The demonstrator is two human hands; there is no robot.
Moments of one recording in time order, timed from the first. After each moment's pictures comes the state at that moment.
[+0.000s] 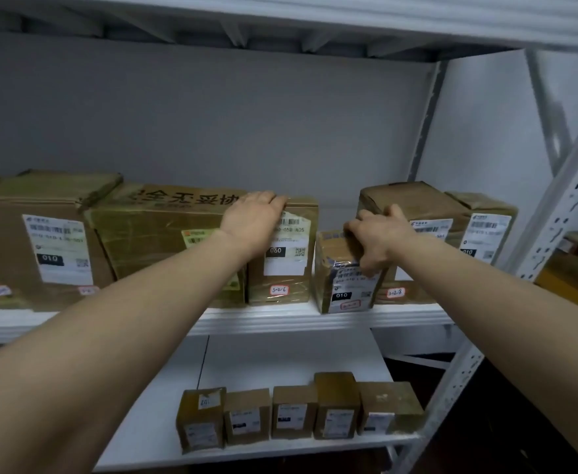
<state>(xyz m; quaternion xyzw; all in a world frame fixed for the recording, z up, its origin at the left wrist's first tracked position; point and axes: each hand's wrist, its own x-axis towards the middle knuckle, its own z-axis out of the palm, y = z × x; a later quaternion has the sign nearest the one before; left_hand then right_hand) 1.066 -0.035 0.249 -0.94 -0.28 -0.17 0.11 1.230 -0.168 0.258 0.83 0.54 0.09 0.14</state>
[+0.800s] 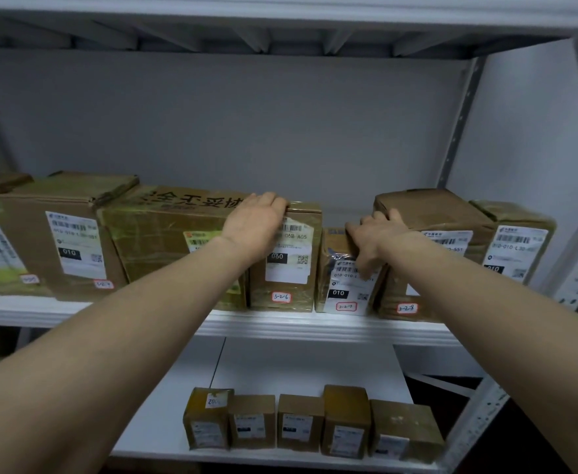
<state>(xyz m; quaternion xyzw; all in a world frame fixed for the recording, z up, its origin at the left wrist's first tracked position) 1.080 -0.039 0.245 -0.92 -0.32 -0.21 0.12 1.257 -0.137 0.253 0.81 0.55 0.07 0.19</state>
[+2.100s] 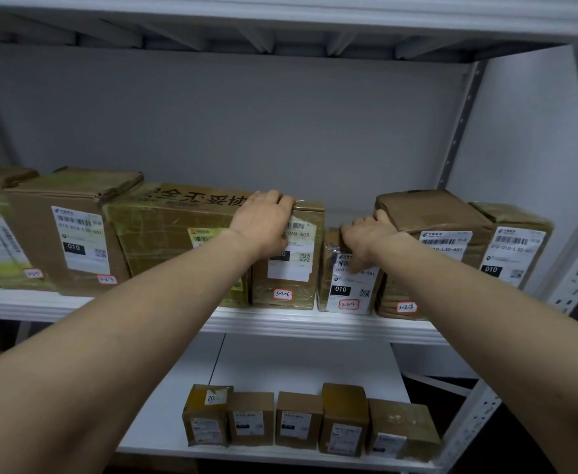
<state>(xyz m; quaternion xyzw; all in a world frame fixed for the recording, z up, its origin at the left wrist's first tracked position) 1.082 -0.041 0.249 -0.92 -0.33 -0.17 0.12 1.253 -0.124 0.242 0.79 0.57 0.10 0.18</state>
